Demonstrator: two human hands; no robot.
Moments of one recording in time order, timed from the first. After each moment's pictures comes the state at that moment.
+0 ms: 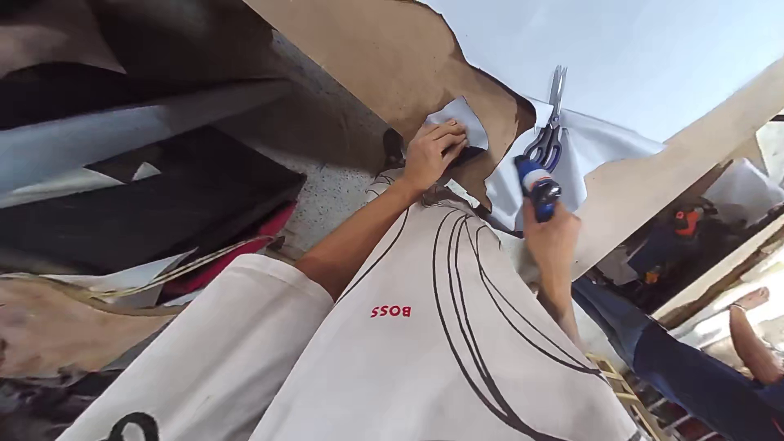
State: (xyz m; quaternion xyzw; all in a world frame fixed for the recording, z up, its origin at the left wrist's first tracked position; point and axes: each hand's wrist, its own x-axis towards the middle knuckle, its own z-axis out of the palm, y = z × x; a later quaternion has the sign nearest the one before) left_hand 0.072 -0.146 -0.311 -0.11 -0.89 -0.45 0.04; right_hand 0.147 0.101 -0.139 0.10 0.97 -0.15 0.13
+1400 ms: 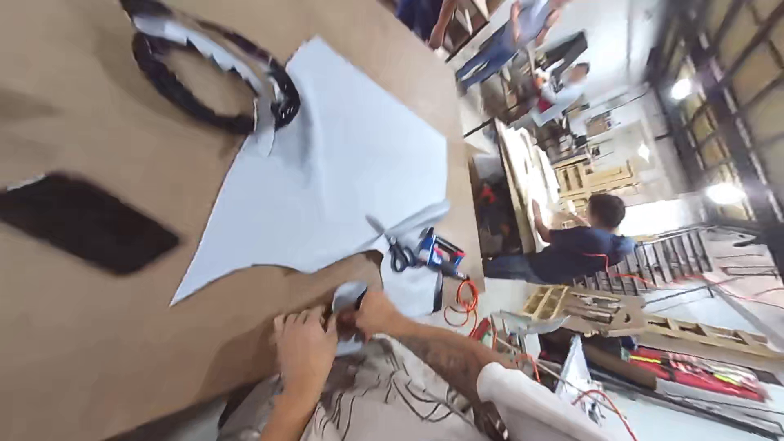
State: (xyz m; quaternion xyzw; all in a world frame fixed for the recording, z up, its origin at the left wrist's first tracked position) left_hand -0.015 -0.178 -0.253 -0.18 -0.88 -0.39 -0.22; right_hand 0.018 -0.023 -0.211 0.34 0.83 -0.22 0.38
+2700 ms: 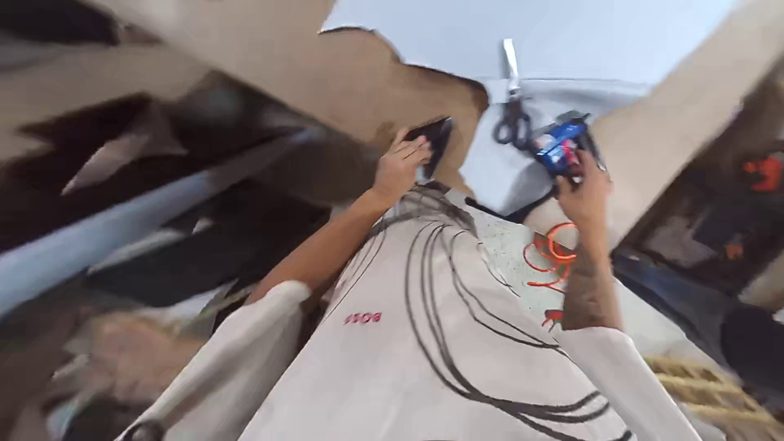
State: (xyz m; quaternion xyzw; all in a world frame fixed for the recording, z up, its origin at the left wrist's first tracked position) left_hand 0.094 -0.150 -0.292 -0.27 -0.90 -0.35 0.01; right_hand 0.170 0.278 -0.215 0.16 0.95 -0.21 0.14
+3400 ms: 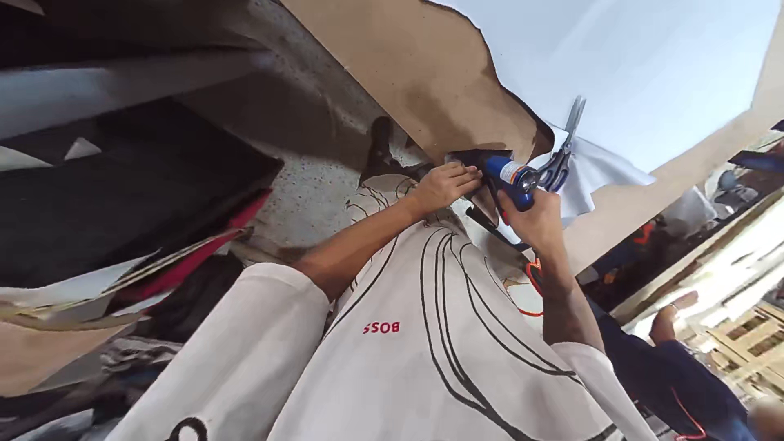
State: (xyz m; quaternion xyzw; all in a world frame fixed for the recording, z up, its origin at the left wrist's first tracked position) left_hand 0.099 -0.164 -0.333 -0.30 -0.83 -0.45 0.10; right_hand 0.072 0.039 -0.167 0.00 0.95 -0.22 0.23
